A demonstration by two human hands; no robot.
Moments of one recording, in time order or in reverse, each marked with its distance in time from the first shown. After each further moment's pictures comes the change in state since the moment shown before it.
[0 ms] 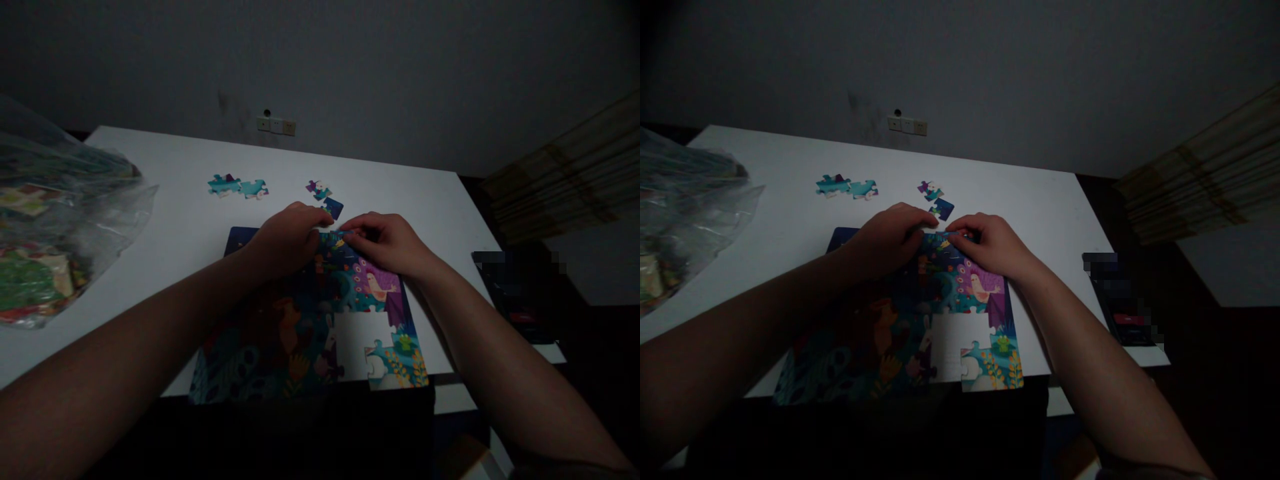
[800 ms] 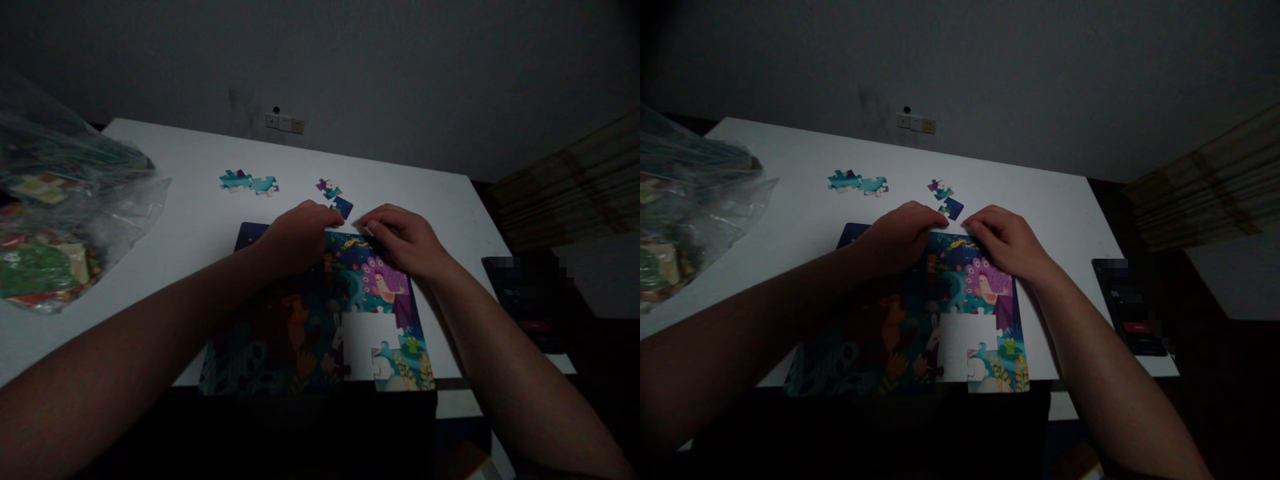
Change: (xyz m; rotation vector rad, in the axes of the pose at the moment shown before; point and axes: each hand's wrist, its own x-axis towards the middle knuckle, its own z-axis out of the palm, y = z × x) left_hand -0.001 0.010 -0.005 0.038 -0.057 -0.027; right_hand -0.001 -0.001 -0.012 -0.154 0.076 -0.137
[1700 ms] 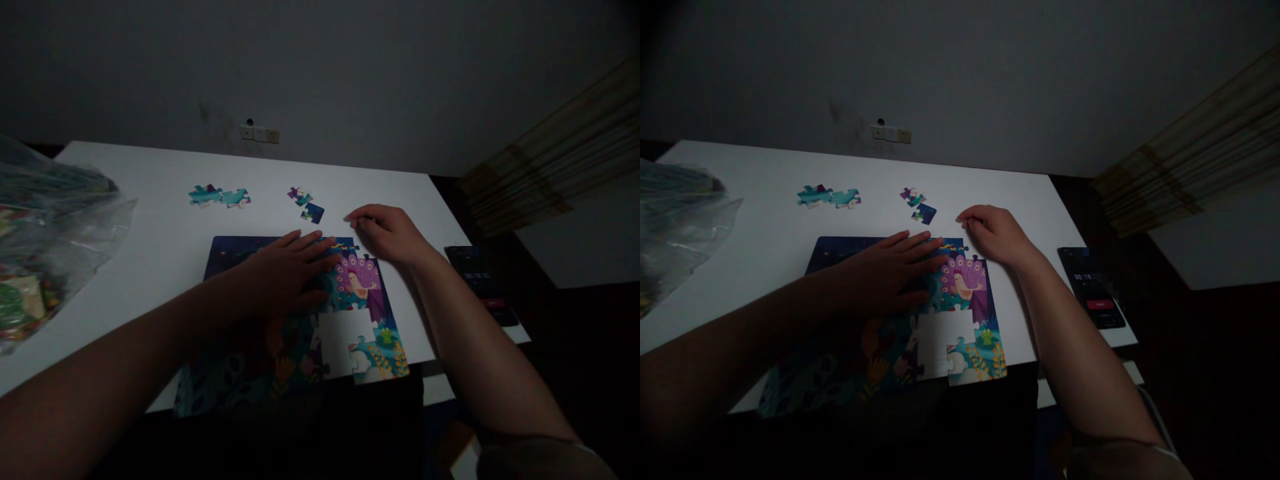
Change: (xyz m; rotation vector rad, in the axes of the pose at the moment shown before) left_hand -0.021 0.019 0.012 0.171 -0.300 0.342; right_hand -0.007 0.027 -0.023 -0.007 0.053 0.184
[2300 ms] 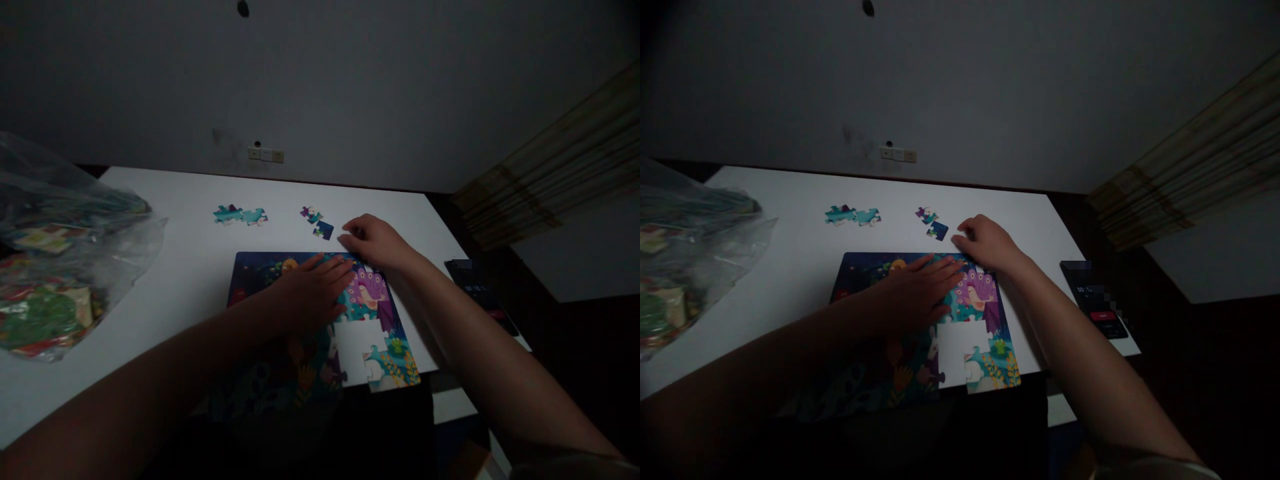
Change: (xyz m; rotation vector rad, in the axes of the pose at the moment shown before) left_hand 0.005 0.021 0.003 0.087 -0.024 0.000; right_hand 0.031 -0.018 0.025 -0.262 0.007 0.044
